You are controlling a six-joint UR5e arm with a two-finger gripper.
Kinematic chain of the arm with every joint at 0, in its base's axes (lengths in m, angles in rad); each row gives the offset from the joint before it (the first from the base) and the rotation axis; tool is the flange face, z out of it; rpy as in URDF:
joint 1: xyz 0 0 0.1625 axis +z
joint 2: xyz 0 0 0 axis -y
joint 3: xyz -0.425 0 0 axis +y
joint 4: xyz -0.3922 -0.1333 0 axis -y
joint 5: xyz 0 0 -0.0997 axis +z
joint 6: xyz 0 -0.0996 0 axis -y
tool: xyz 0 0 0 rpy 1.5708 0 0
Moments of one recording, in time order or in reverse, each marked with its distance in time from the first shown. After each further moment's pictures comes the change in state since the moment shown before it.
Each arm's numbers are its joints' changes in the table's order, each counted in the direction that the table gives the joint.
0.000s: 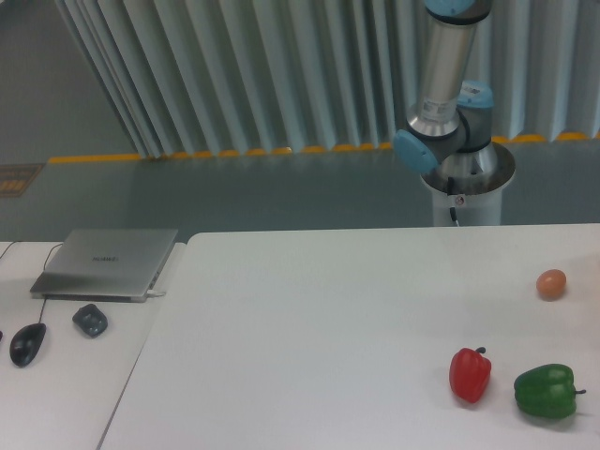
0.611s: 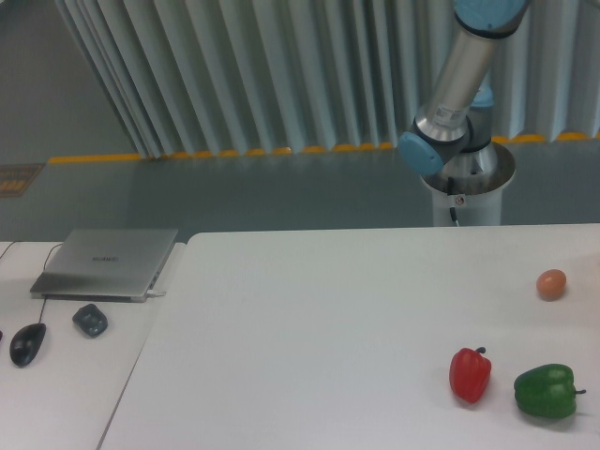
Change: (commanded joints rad) arm 0.039 -0.160 0.021 0.199 0.003 -0.011
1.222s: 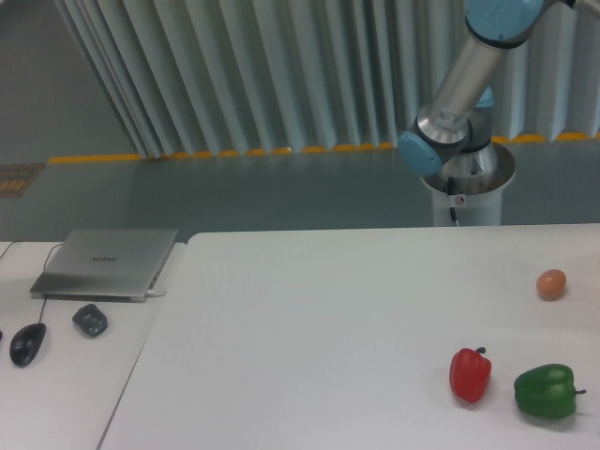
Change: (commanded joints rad) arm -0.011 -0.017 0.009 0.031 0.000 0.023
